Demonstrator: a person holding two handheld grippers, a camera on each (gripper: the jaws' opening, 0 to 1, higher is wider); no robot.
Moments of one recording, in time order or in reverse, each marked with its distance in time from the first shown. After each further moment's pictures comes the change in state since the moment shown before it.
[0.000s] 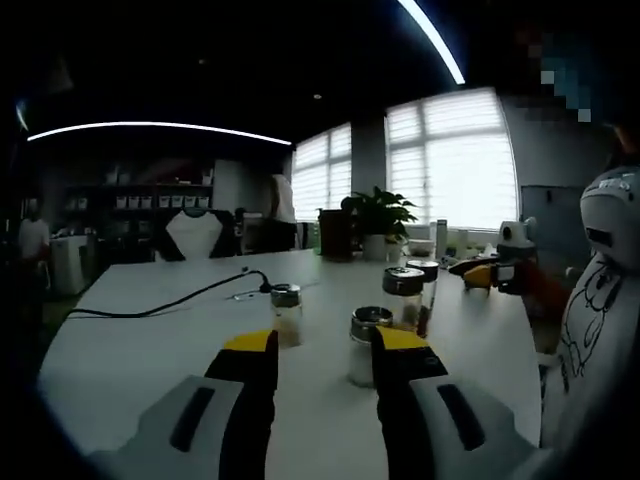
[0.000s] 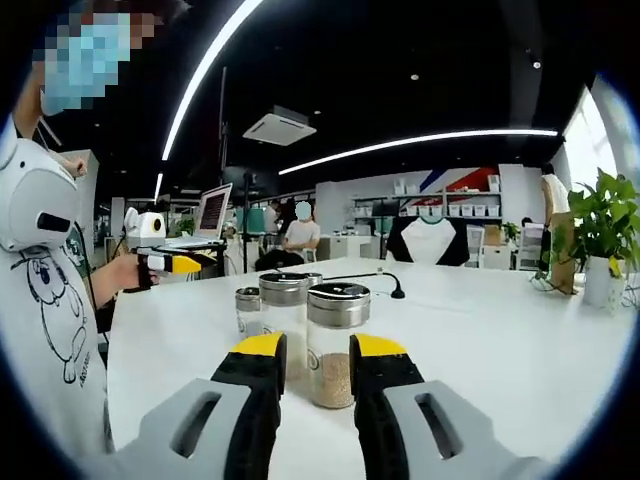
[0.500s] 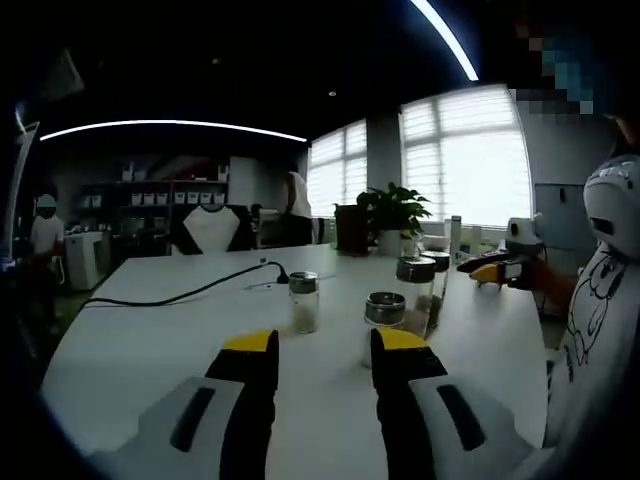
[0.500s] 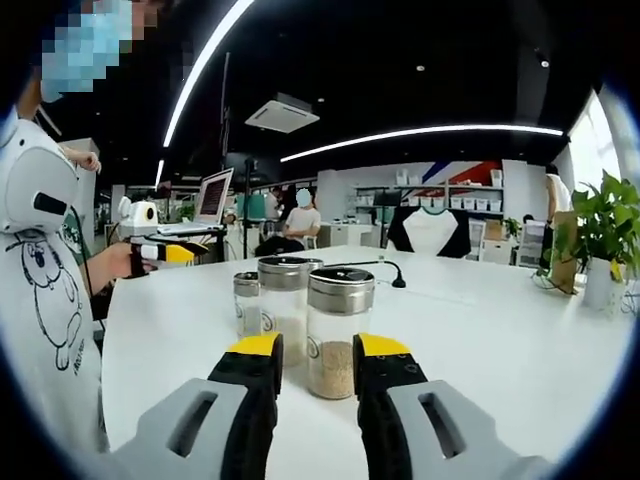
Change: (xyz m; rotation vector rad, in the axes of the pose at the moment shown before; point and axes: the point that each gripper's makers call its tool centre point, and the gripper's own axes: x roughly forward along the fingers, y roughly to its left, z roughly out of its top) left arm -0.012 0.011 -0.009 0.016 0.023 0.072; right arm 0.005 -0.001 -0.019 -0.039 0.079 -0.016
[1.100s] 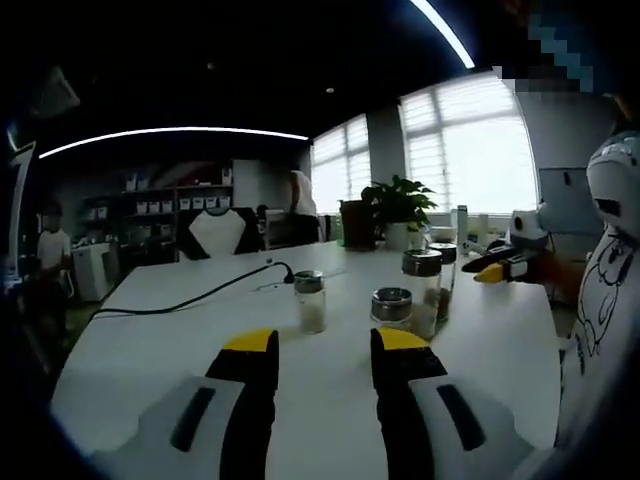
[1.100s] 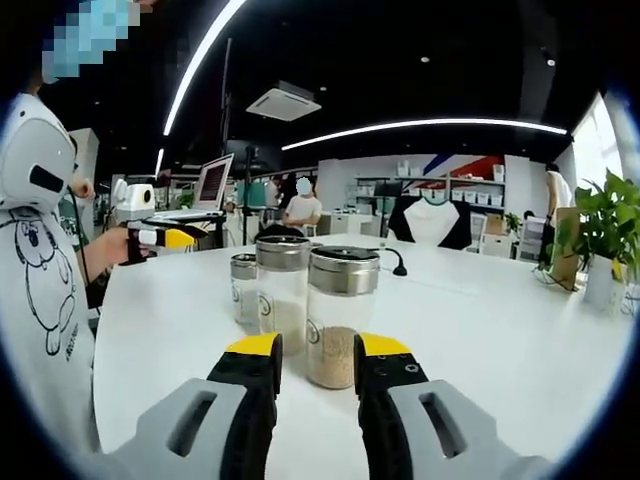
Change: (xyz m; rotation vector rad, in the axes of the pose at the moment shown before) left arm 0.007 0.001 0.002 0.068 0.011 0.046; right arm 0.007 0.003 -0.010 0.009 0.013 0.022
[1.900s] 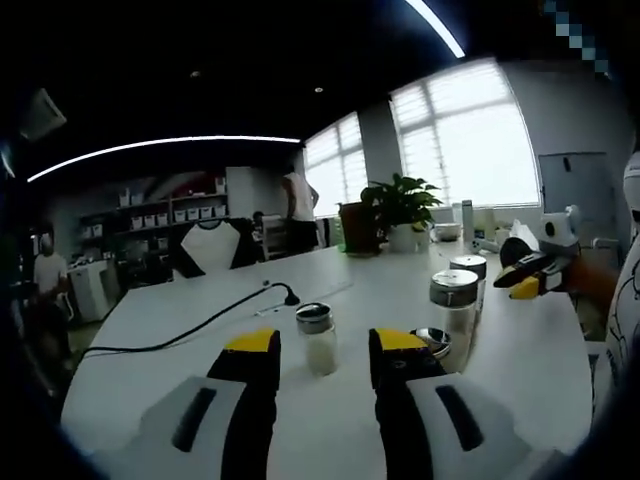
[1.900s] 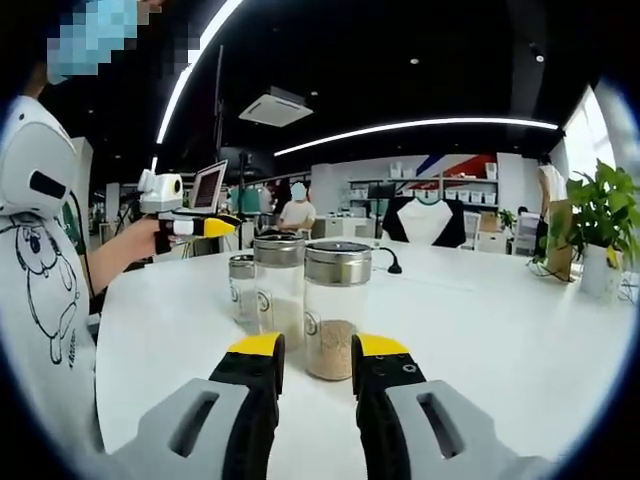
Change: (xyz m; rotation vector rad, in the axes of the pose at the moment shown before) left arm 0.072 0.010 0.028 0.031 -0.009 -0.016; right arm -0.010 -0.003 -0.005 0.026 -0.015 -0.027
